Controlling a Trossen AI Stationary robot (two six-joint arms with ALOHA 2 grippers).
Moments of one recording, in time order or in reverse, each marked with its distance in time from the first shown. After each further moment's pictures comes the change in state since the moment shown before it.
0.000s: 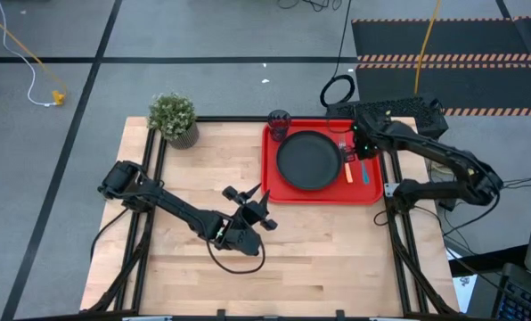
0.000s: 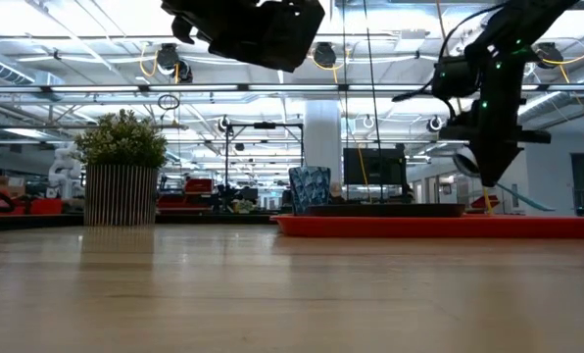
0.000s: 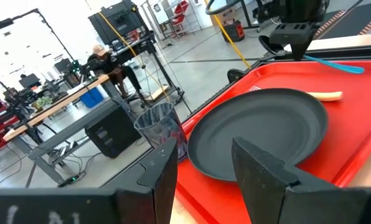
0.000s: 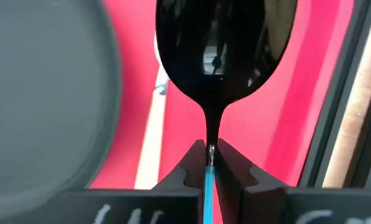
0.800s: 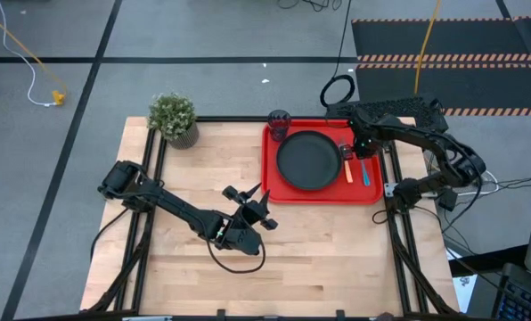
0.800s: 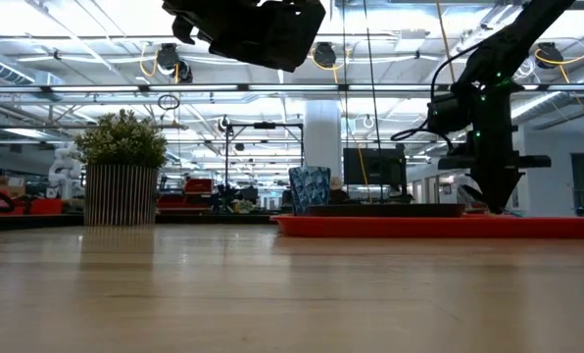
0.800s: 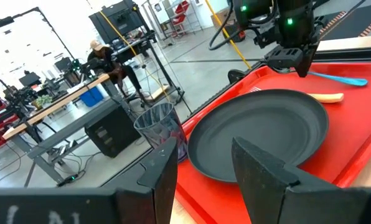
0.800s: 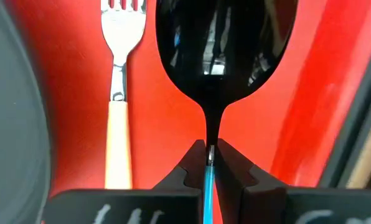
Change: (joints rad) left arm 0.001 0.000 0.000 0.008 0.001 -0.001; right arm -0.142 0.228 0.000 0.048 -0.061 -0.044
